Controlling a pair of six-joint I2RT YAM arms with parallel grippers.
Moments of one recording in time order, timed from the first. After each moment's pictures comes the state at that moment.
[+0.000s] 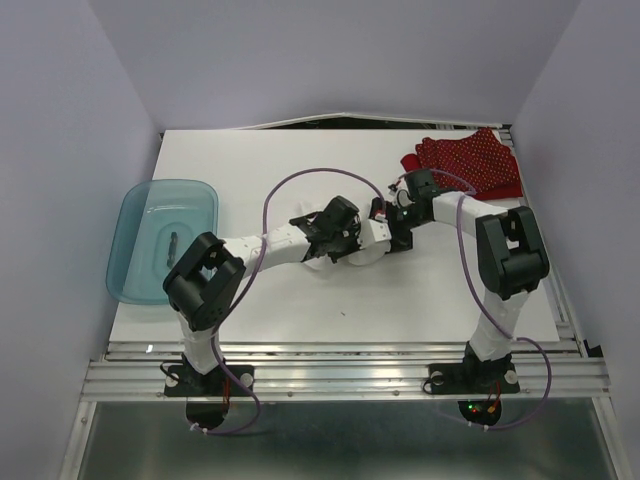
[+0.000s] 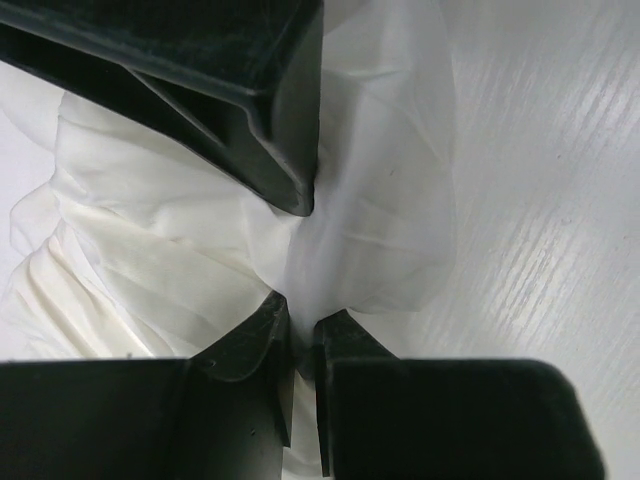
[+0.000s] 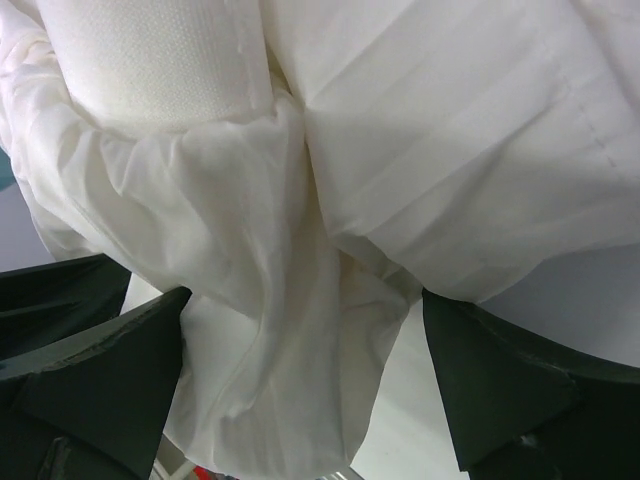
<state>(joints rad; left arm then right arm) -0.82 1.80 1.19 -0.24 0.09 0.54 0.26 1.91 1.23 -0.49 -0.62 0.41</state>
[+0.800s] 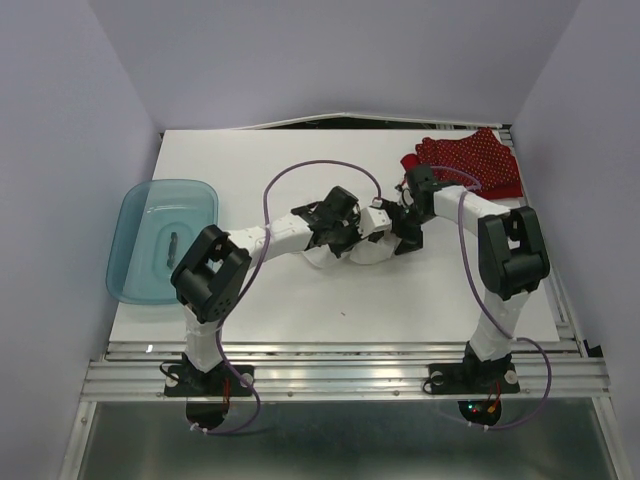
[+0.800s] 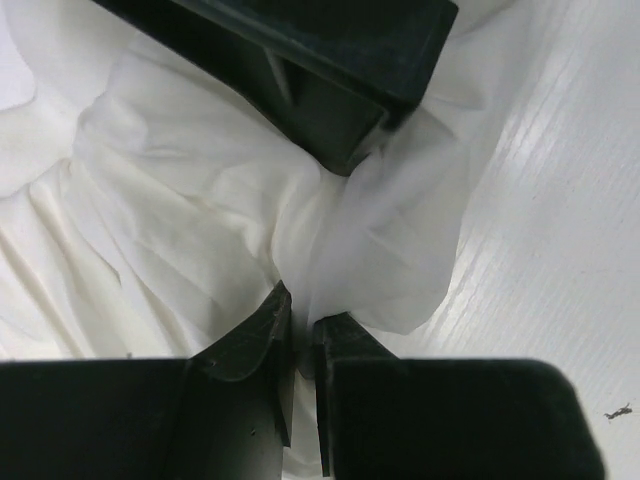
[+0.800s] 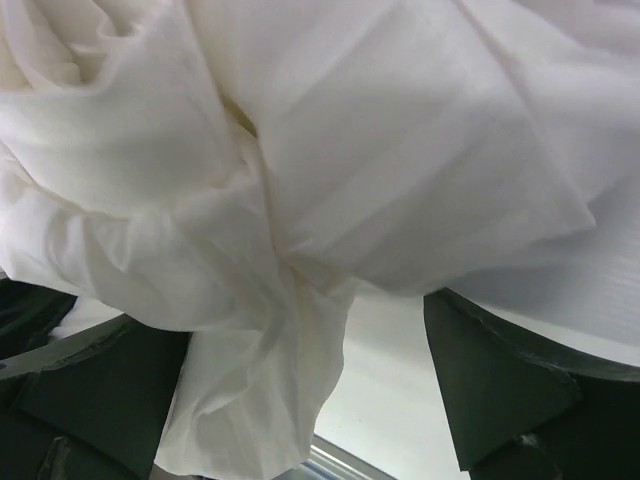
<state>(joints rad) -0.78 1.87 1.30 -0.31 0.19 0.42 0.26 1.91 1.30 -0.66 -0.45 0.42</state>
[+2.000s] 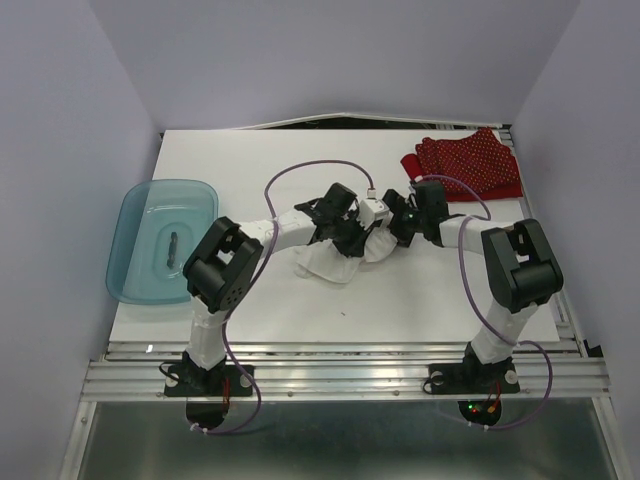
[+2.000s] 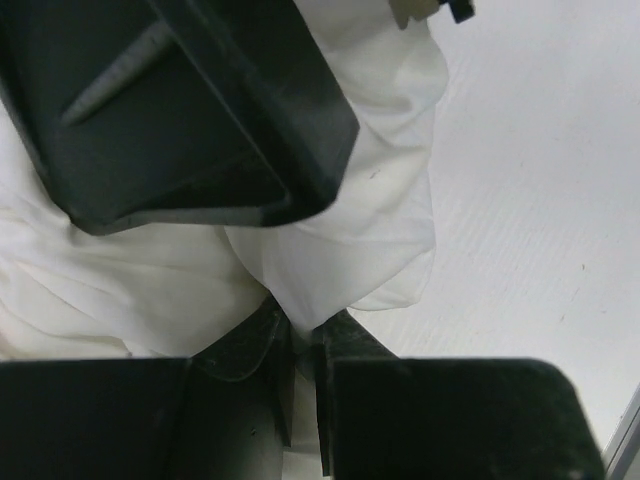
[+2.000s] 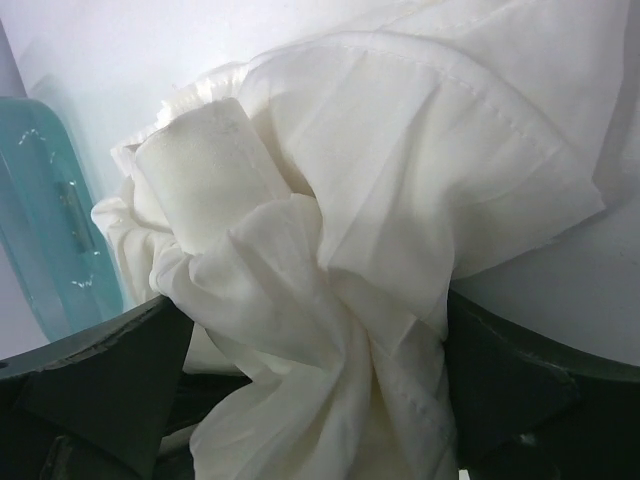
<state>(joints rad) -0.74 1.96 1.34 -0.26 0.42 0.15 0.26 1.79 0.93 0.13 -0.42 0.79</state>
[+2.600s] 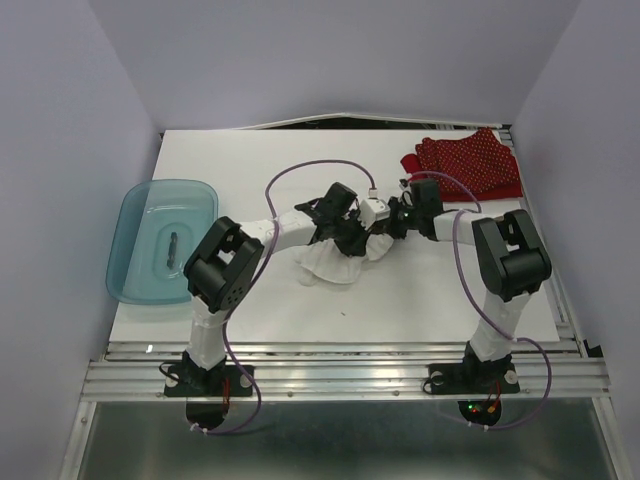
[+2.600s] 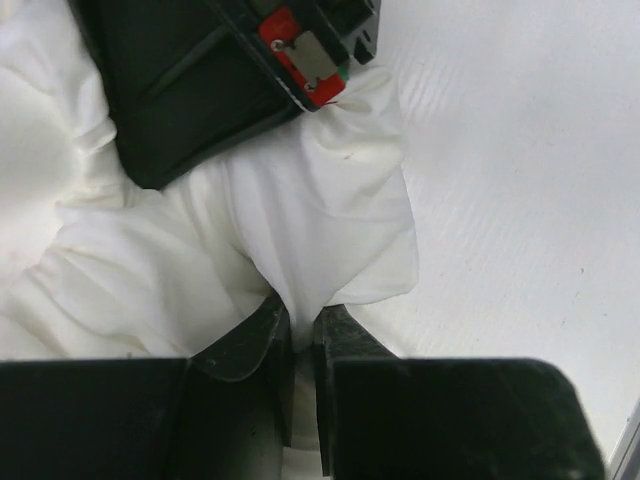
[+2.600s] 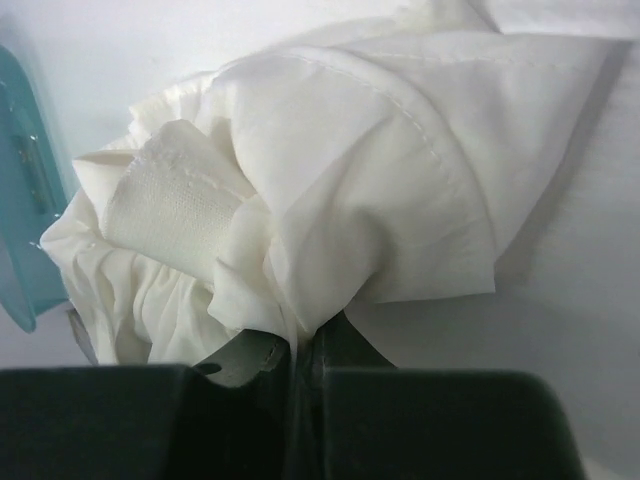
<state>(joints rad) -0.74 1.98 1.35 -0.23 0.44 0.16 0.26 1.89 0.99 0.15 -0.51 0.69</state>
